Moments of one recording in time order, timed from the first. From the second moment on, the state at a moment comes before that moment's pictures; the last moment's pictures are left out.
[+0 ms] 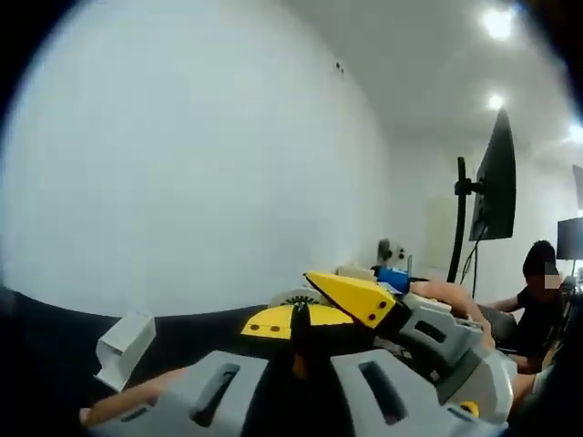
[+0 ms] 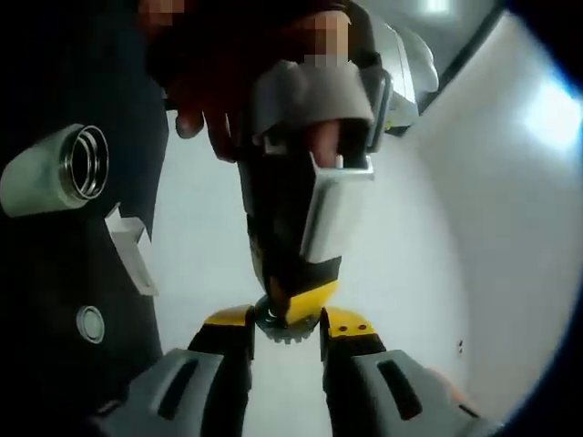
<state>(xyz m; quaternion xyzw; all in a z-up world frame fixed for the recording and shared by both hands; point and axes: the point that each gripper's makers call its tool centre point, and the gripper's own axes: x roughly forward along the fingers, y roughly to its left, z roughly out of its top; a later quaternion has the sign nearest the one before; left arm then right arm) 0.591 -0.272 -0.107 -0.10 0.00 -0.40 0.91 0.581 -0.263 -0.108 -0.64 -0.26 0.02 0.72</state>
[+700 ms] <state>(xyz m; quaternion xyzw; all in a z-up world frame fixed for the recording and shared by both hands) 0.594 -0.260 -0.103 -0.08 0.01 -0.40 0.91 0.585 -0.267 -0.120 -0.62 -0.23 0.07 0.75</state>
